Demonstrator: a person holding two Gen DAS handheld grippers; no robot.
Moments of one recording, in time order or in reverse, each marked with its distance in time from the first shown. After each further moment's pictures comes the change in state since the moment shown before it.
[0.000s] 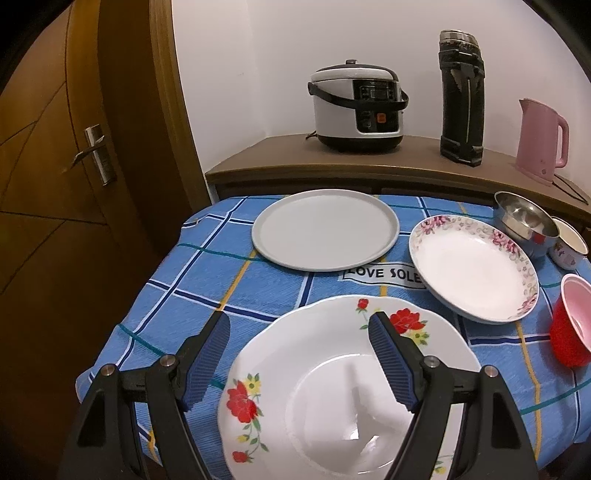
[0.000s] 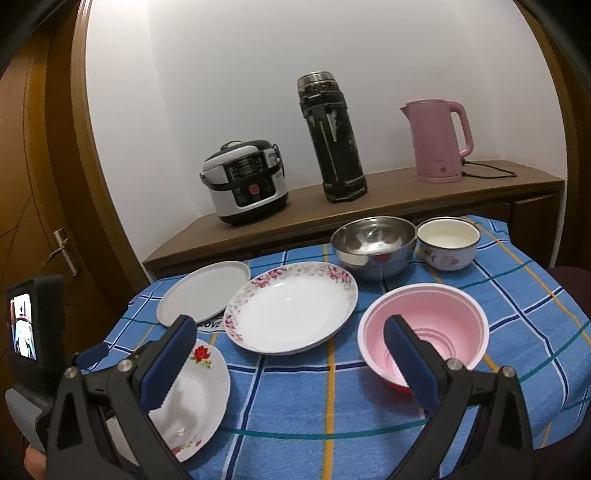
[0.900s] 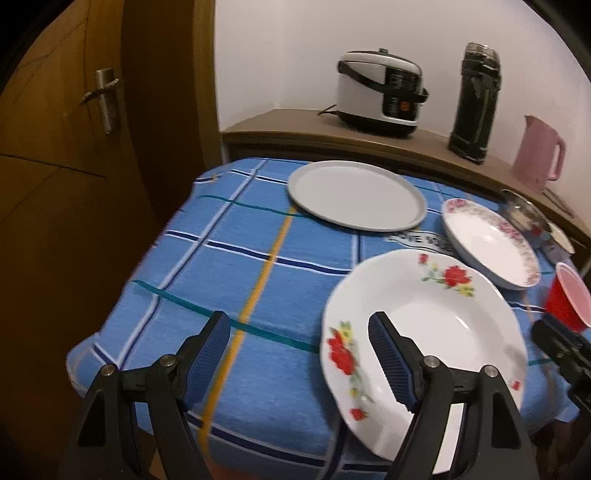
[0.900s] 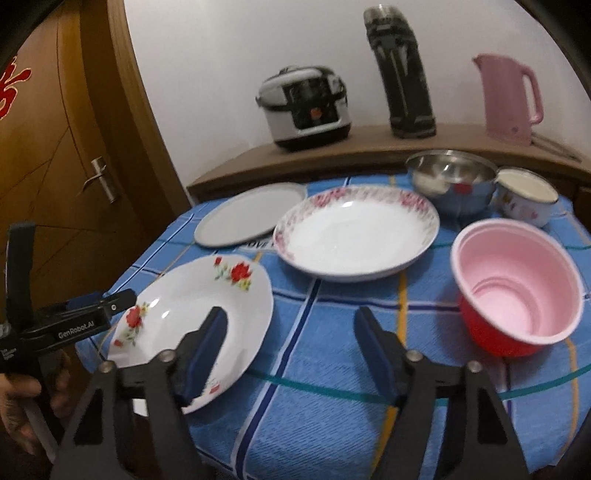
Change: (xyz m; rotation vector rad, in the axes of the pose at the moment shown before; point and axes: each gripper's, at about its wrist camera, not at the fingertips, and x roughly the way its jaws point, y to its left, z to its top) left arm 0.007 0.077 -0.032 -0.074 0.087 -0.148; right arm 0.052 0.015 -0.044 -0.098 0.254 0.213
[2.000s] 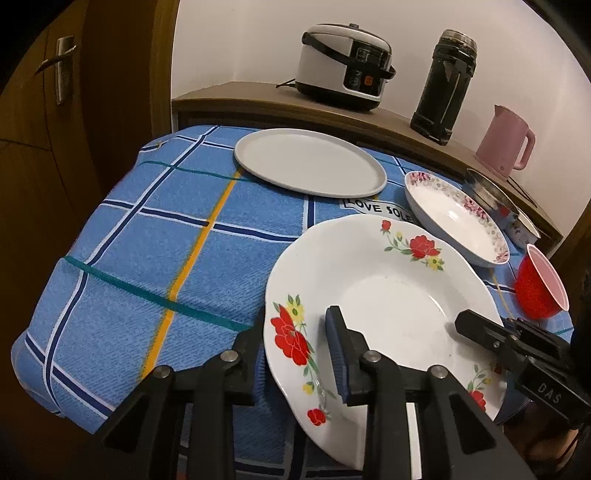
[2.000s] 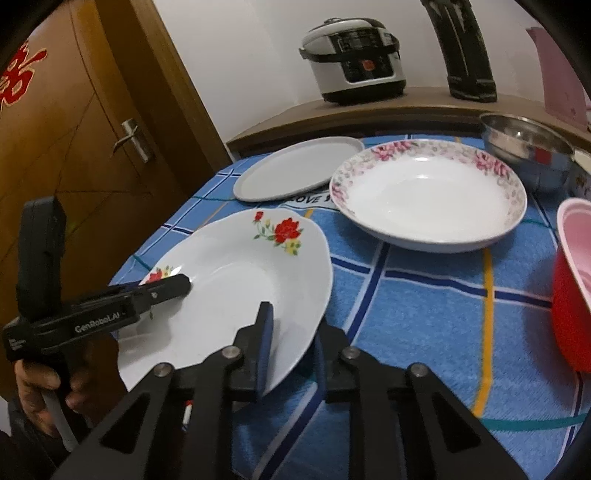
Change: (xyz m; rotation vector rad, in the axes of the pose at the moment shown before) left arm 0.028 -0.005 -0.008 0.000 0.089 -0.190; right arm 0.045 0.016 -0.005 -0.068 0.137 0.159
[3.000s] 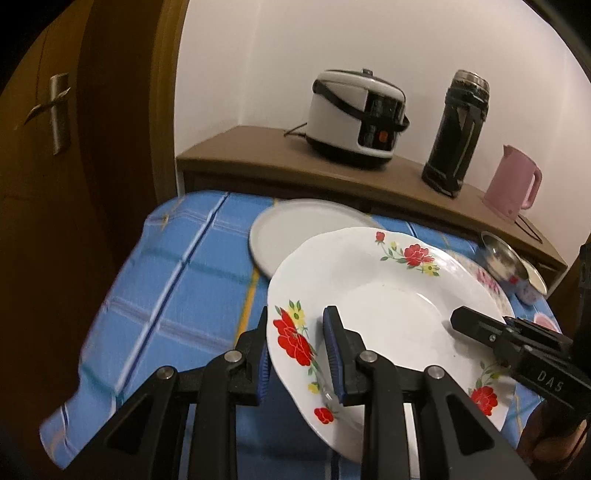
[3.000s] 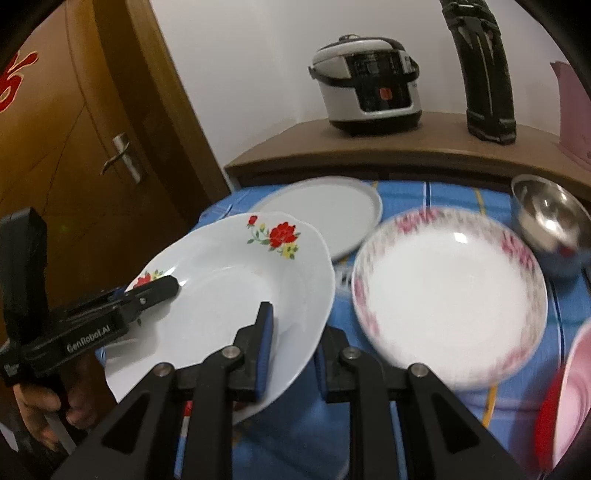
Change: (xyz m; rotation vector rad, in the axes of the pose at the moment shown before) left arm 0.002 0.021 0.086 0.007 -0.134 0.011; right arm 0.027 0.015 0.088 -0.008 -0.040 -0.036
